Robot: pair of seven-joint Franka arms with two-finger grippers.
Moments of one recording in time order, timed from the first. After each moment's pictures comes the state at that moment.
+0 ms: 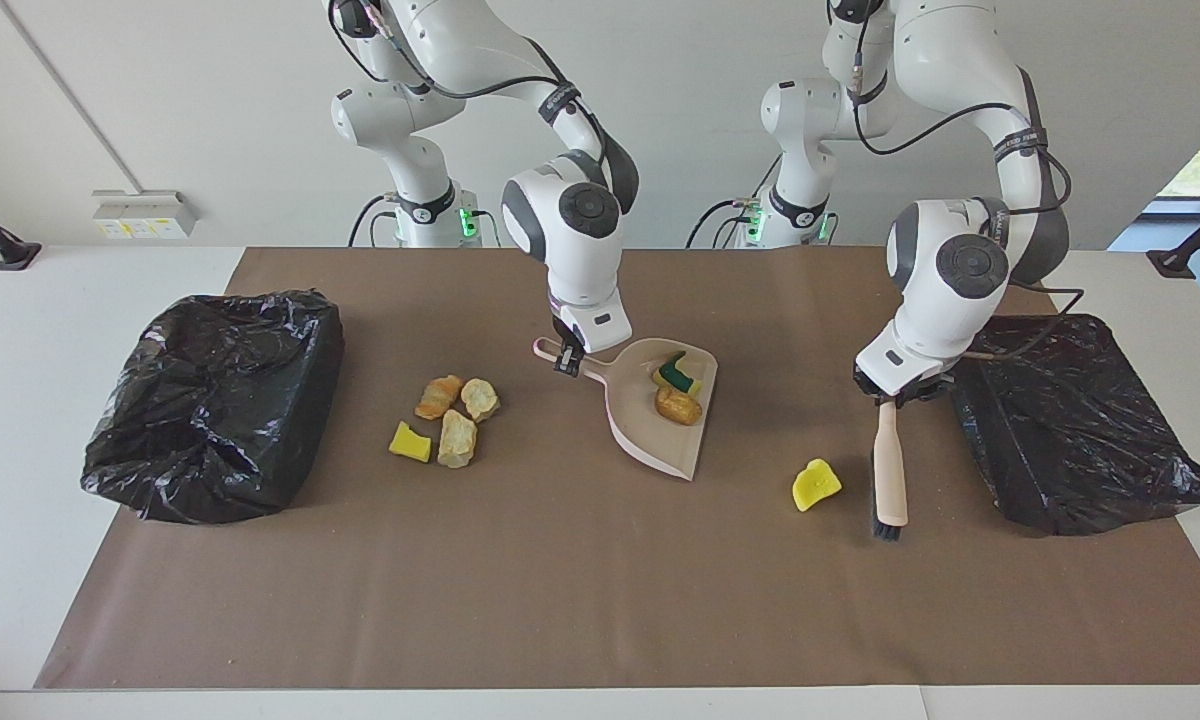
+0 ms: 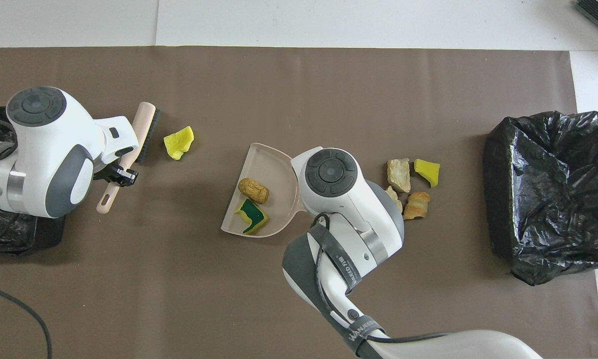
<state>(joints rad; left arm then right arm) -0.08 0.24 -0.07 -1.89 0.19 1.98 0.16 0.56 0.33 0.03 -1.79 -0.01 2.02 -0.62</state>
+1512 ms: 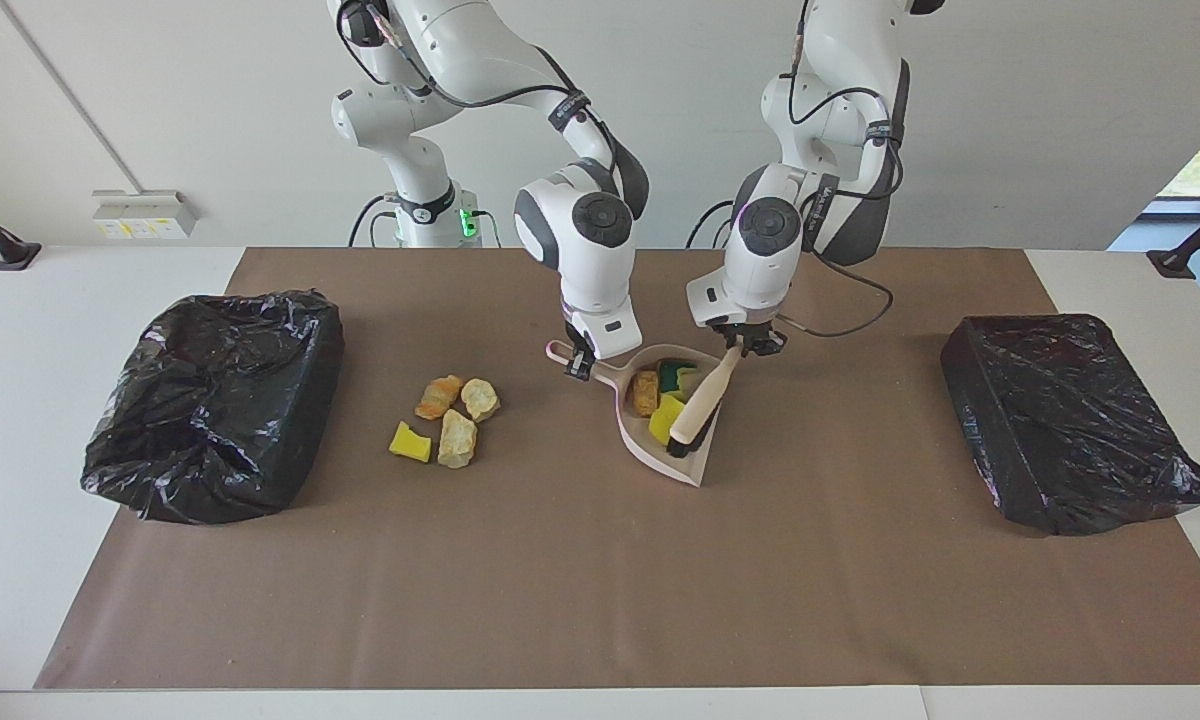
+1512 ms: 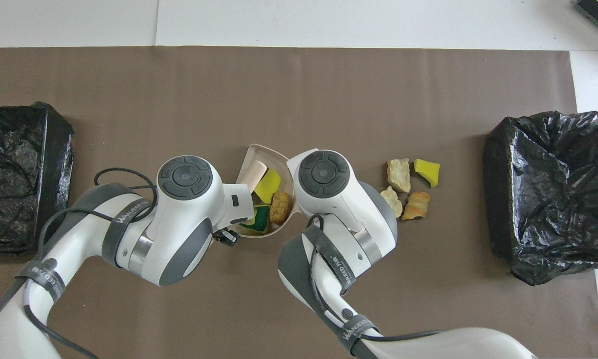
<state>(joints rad) -0.43 0.12 -0.09 -2.06 0.01 1.95 0.09 0.57 0.34 0.03 -1.79 -0.01 2.02 -0.60</state>
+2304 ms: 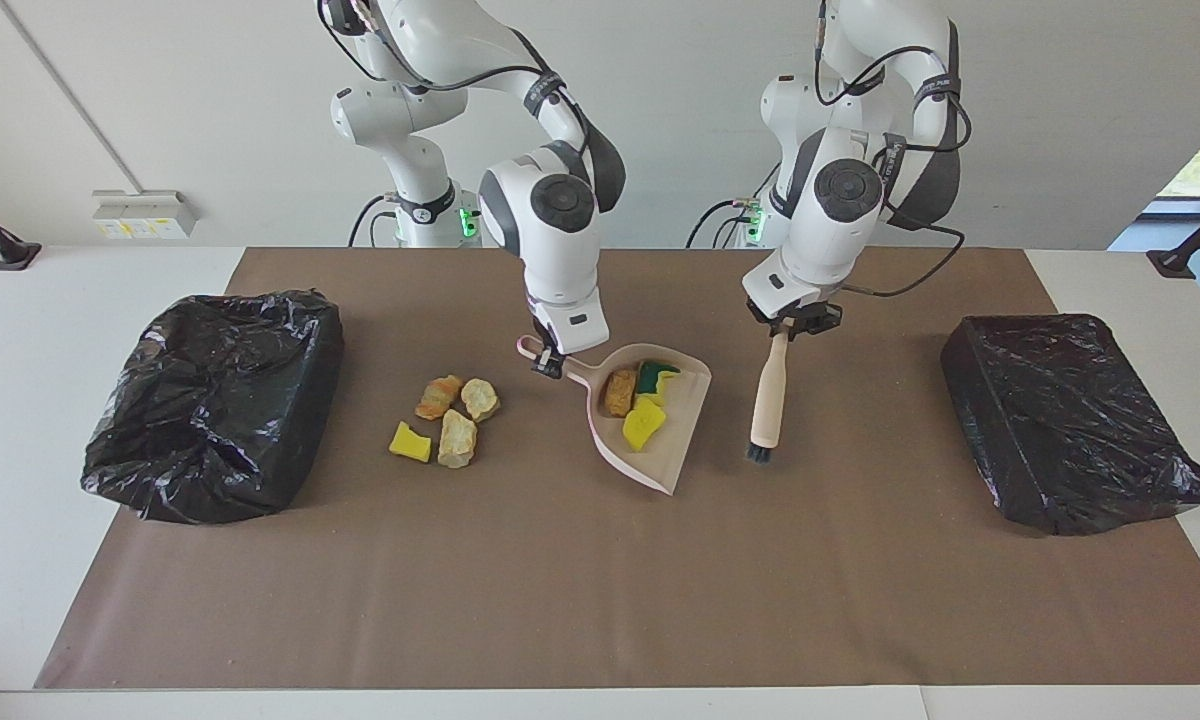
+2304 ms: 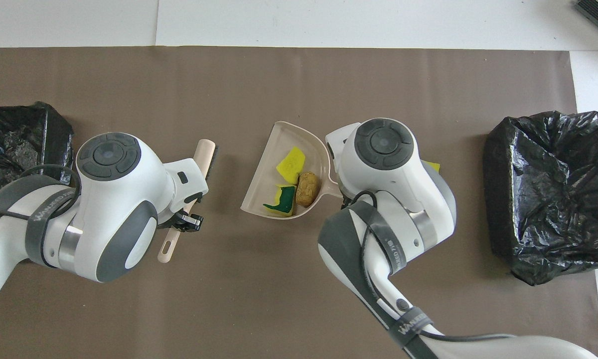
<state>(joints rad) -0.33 0.02 -0.08 -2.04 0.01 1.85 -0.09 0.42 0.22 0.02 -1.77 -0.02 1.92 -0.71</state>
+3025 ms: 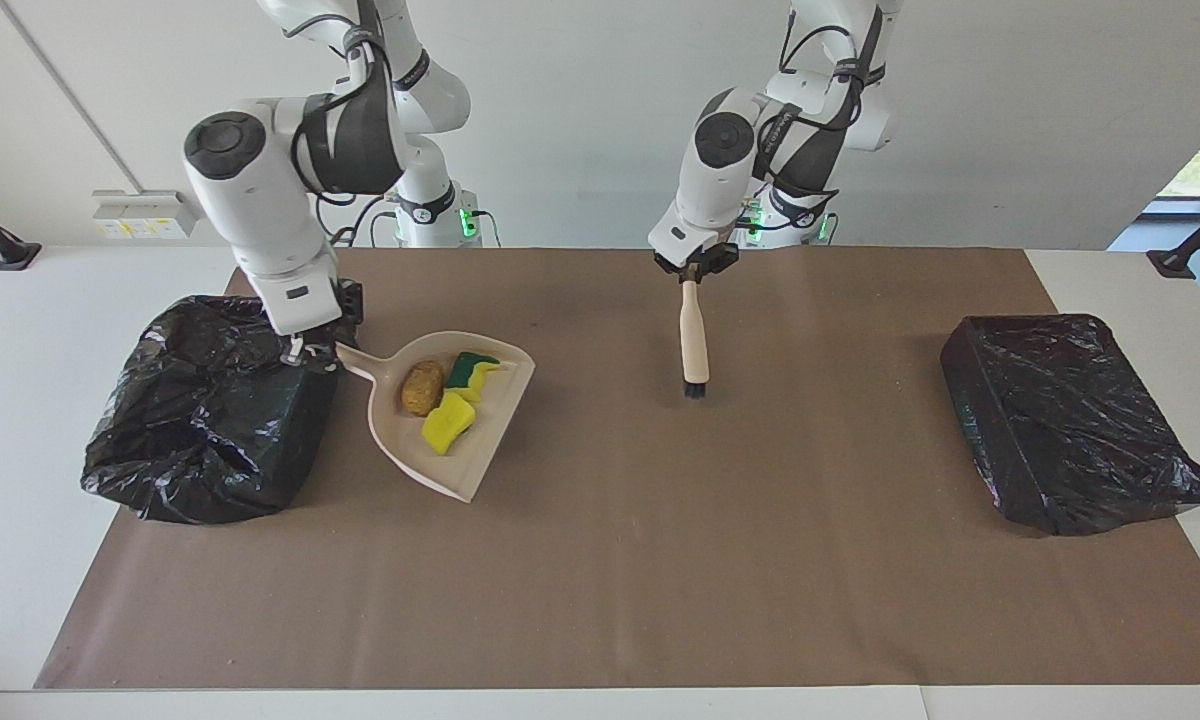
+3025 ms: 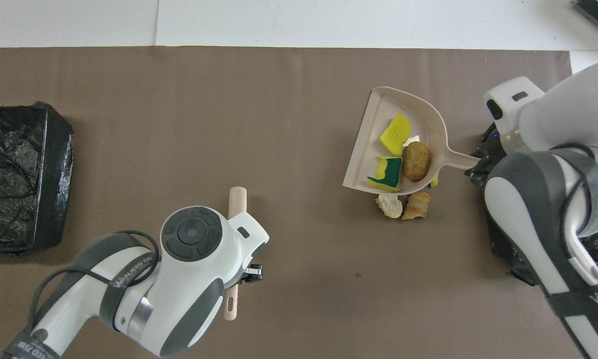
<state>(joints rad) -0.72 -0.13 -0.10 -2.26 -0.16 1.94 -0.67 -0.11 0.10 0.01 -1.77 -0.03 1.84 -1.35</state>
